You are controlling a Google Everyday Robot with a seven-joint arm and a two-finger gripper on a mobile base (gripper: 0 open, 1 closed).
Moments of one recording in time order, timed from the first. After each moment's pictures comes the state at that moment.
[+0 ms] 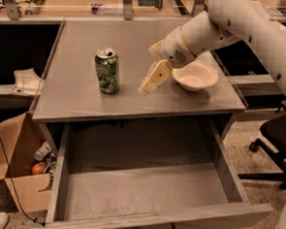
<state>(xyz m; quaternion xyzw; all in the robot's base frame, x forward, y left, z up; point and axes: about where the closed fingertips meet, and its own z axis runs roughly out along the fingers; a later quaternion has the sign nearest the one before) 0.634 -0.017 0.892 -0.60 0.69 0.23 0.32</state>
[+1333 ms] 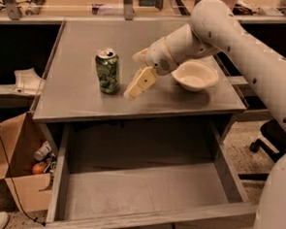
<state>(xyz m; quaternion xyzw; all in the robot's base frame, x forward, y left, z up) 0.642 0.029 0.865 -0.61 0.66 0.29 0.33</state>
